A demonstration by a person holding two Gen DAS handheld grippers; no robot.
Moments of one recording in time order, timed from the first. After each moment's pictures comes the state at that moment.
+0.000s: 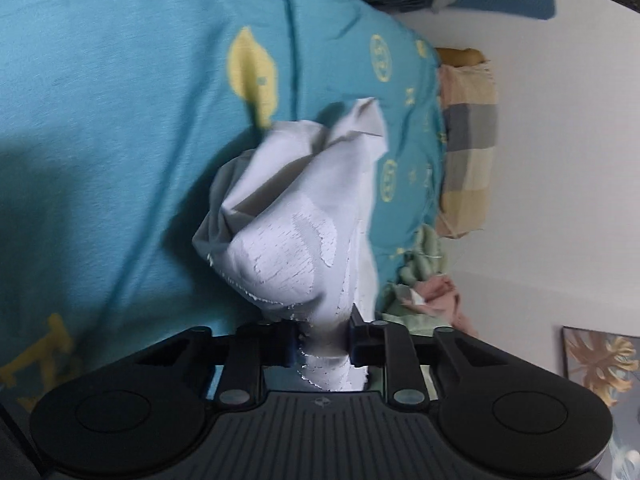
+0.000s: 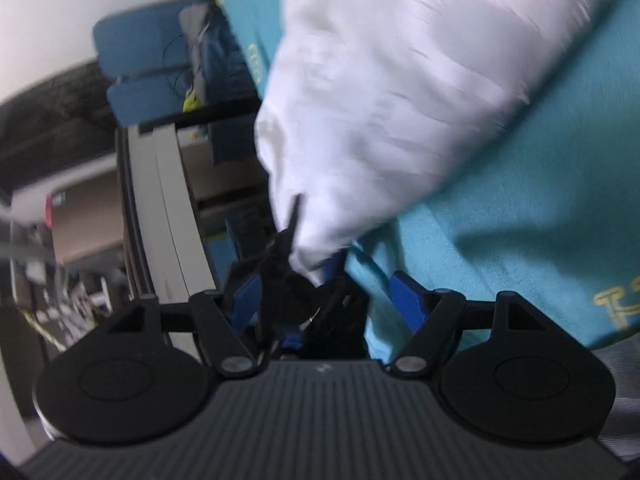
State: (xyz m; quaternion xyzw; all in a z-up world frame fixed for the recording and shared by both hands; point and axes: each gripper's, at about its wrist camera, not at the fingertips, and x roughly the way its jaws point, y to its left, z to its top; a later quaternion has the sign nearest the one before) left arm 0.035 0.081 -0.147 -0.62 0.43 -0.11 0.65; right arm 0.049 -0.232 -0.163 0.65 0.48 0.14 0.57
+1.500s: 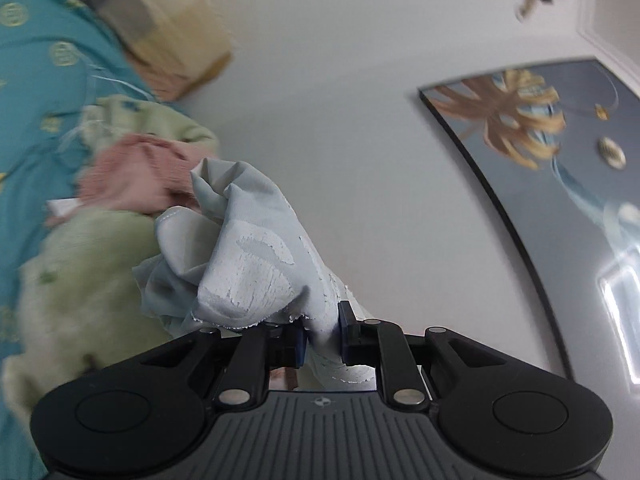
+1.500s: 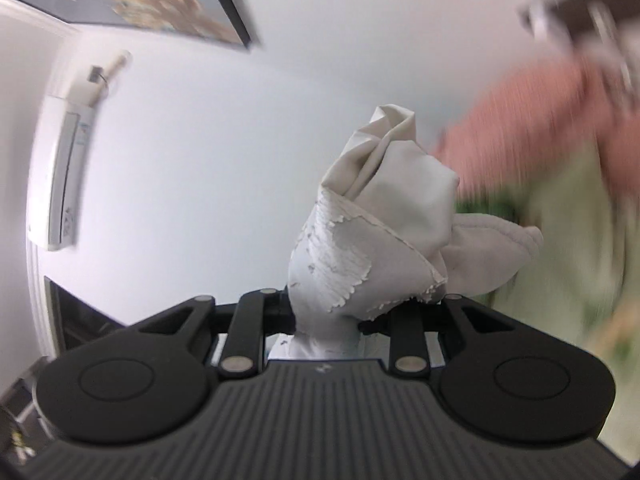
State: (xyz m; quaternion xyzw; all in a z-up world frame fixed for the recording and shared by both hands) left arm 0.185 -0.359 0.163 -0.40 0.39 -0.44 0.70; right arm 0.017 -0.633 0.152 0.56 0.02 -0.07 0.82
